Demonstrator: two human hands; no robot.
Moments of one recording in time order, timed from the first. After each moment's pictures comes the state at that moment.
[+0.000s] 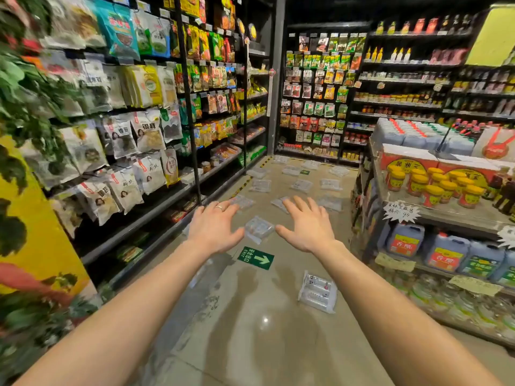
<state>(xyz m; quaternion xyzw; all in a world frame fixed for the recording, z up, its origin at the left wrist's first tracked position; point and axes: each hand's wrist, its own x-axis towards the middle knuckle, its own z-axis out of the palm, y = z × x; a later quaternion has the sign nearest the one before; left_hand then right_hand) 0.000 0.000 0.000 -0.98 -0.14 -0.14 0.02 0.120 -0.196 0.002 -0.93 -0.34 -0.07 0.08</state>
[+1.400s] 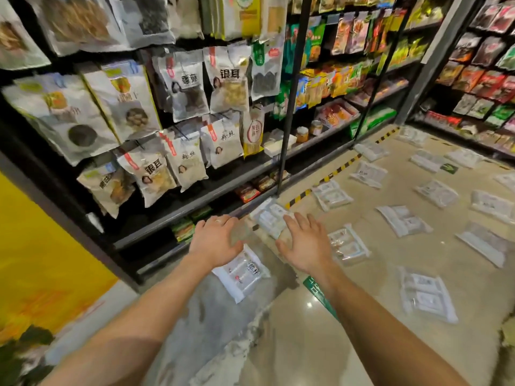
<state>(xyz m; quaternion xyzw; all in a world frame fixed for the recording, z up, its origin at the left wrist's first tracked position) 0.363 0.495 -0.167 -0.92 -0.38 0.00 -0.04 0.552 0.359 -0.169 -0.84 -0.54 0.05 0.04</state>
